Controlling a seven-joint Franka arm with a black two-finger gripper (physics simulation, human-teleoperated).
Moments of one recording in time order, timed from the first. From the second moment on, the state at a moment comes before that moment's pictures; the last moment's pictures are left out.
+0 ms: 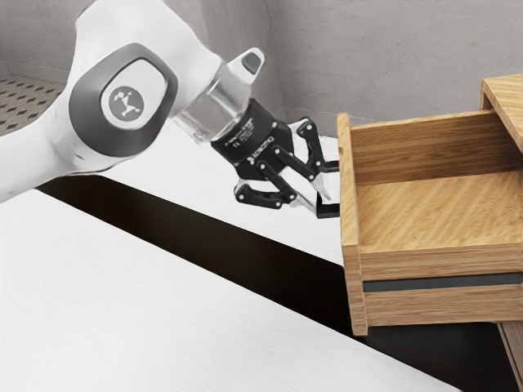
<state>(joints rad) -0.04 -0.14 -0.08 -1.74 -0.44 2.00 -0.99</state>
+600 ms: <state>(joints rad) -0.03 -0.19 -0.05 -1.79 -0.43 1.97 -0.99</state>
